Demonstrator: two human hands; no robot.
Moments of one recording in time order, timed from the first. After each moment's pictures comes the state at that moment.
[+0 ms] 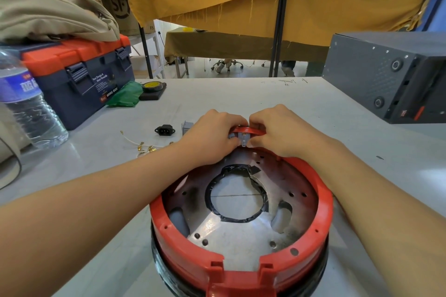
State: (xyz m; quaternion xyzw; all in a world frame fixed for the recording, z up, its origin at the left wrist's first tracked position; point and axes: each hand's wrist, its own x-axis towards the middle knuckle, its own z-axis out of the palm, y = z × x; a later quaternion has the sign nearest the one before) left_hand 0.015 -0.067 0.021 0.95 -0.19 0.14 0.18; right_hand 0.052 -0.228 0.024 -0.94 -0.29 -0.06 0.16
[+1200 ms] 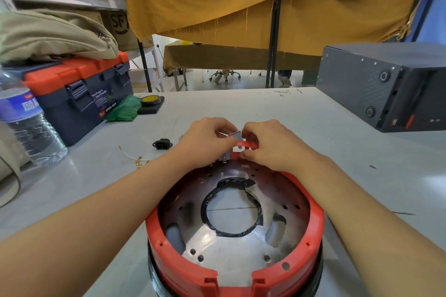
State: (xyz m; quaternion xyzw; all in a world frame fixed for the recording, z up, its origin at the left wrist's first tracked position) left_hand 0.022 -0.064 0.026 0.92 -0.10 0.11 0.35; right_hand 0.046 -0.227 0.021 -0.94 -0.27 -0.07 0.19
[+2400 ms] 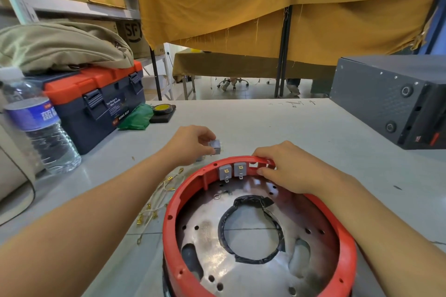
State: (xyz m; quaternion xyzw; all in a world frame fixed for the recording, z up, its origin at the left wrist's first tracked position) left_hand 0.070 0.006 0.017 0.95 -0.03 0.08 0.30; right_hand 0.047 -0.226 0.021 -0.94 -0.30 -0.01 0.16
